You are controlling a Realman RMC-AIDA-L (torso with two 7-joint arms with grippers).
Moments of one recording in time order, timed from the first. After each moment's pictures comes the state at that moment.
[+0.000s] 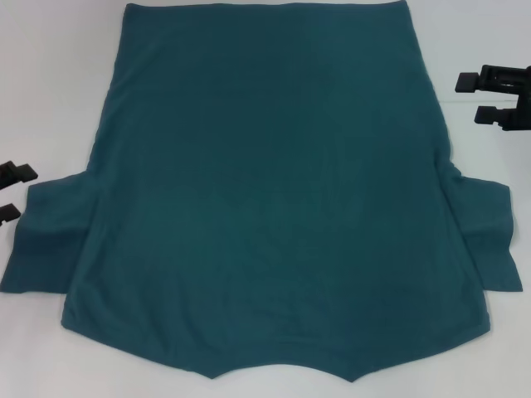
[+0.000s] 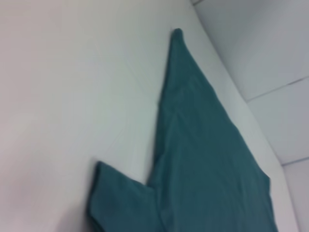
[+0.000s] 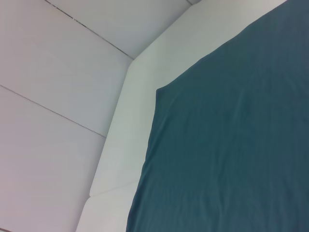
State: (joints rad) left arm -0.48 -1.99 0.24 0.69 2.23 1.32 -2.45; right arm 0.72 1.82 -0.53 -0.58 -2.10 -1.44 2.45
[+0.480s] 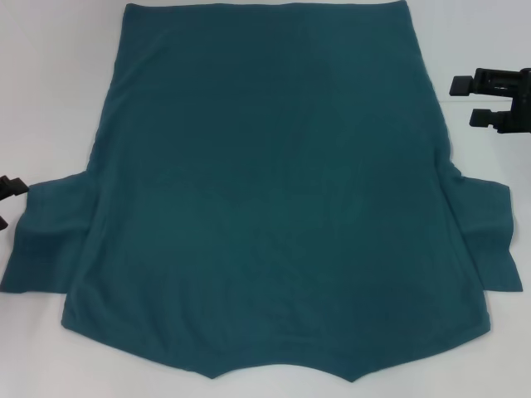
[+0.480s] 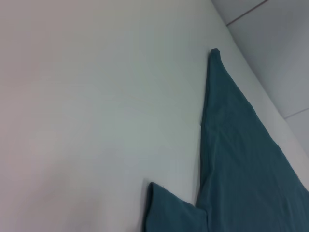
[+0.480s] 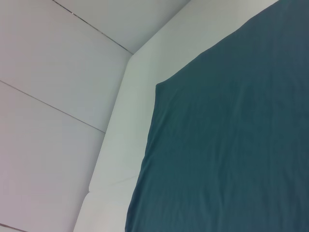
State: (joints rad) left arm -0.47 -1.99 0.24 0.63 2.23 1.16 -2.37; right arm 0.72 1.83 -0.54 -0.57 -2.10 -1.44 2.45
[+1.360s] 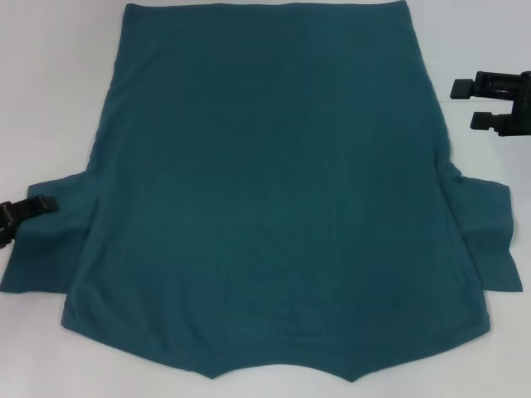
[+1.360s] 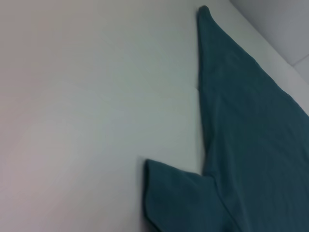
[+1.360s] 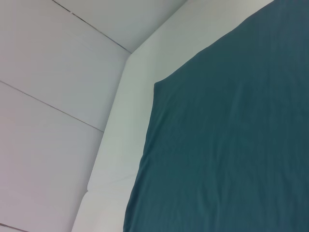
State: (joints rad) left arm -0.49 -2.00 0.38 0.60 2.23 1.09 -2.25; right arm 0.72 1.83 -0.55 -0.57 -2.10 -1.44 2.45
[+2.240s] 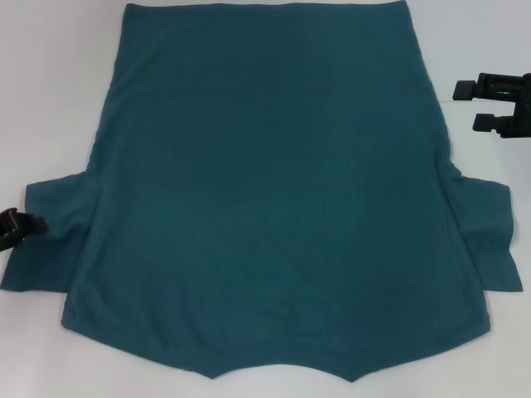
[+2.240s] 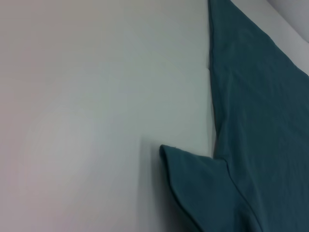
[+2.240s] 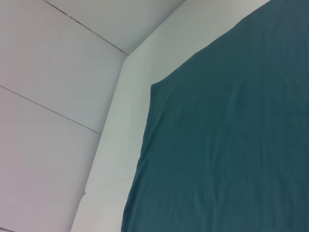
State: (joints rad) left arm -0.50 -2.00 0.41 0.63 2.32 1.08 -2.32; right arm 0.71 1.83 -0.55 -0.57 -2.10 -1.43 2.45
